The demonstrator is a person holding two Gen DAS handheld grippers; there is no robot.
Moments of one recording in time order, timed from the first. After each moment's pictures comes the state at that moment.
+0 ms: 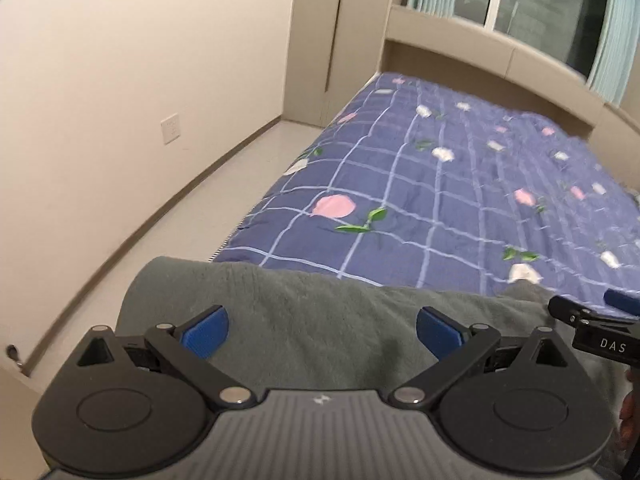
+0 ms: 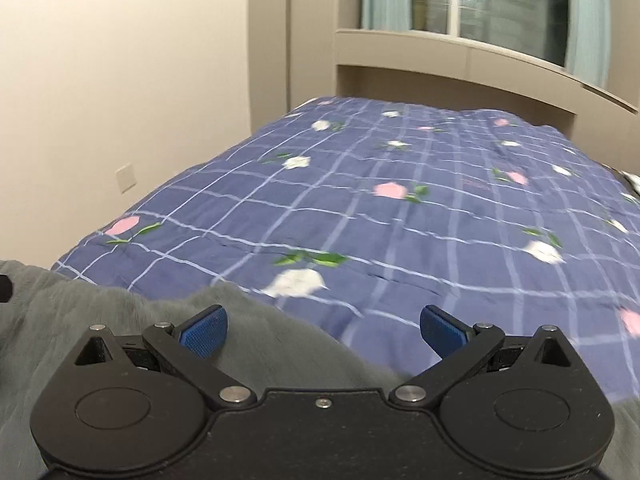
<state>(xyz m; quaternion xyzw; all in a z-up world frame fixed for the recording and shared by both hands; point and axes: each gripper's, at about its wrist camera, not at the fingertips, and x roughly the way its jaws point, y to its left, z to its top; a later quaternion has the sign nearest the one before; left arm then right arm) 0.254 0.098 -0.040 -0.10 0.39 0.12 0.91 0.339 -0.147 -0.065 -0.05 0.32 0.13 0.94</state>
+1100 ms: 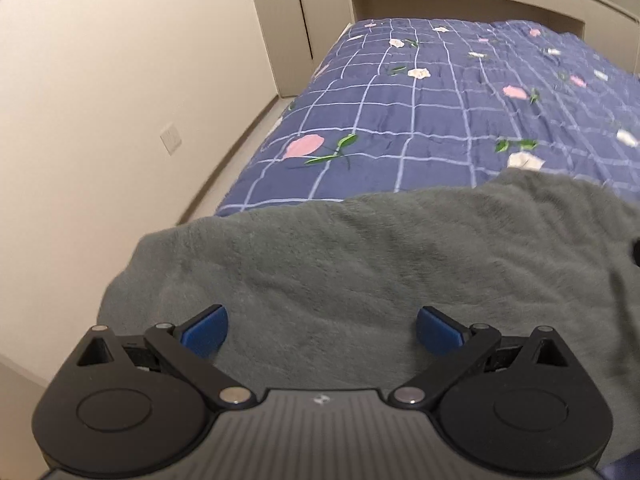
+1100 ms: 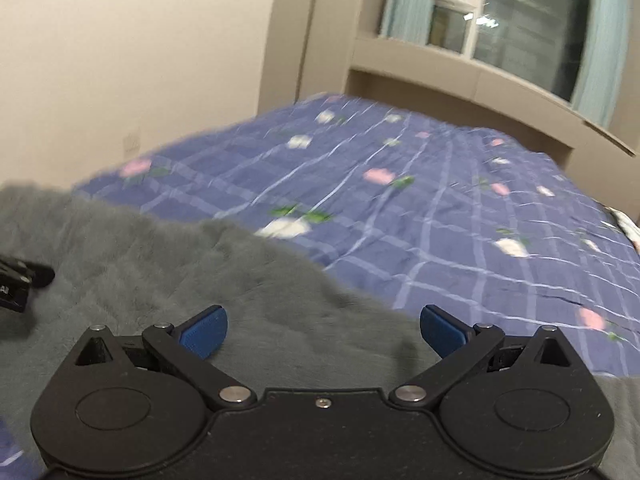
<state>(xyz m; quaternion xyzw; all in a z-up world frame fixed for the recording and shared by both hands) 0.242 0.025 -0.060 0.03 0.45 0.12 0.89 0.266 -0.182 -0.070 -0.10 0.29 0.12 0.94</state>
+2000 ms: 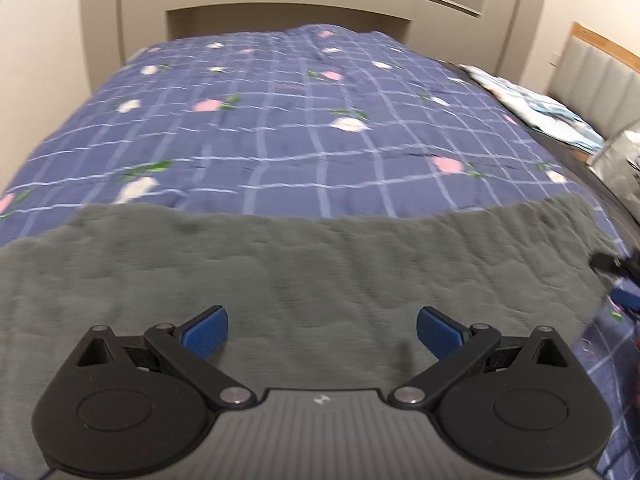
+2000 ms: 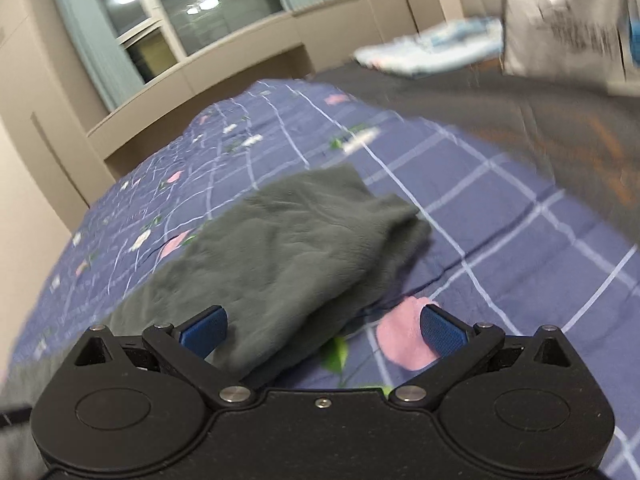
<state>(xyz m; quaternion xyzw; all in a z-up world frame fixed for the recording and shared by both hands) 0.249 -0.232 -0.070 0.00 0.43 -0.13 0.89 0.182 -0.584 -0.095 0.25 0.31 -0.13 0.91</state>
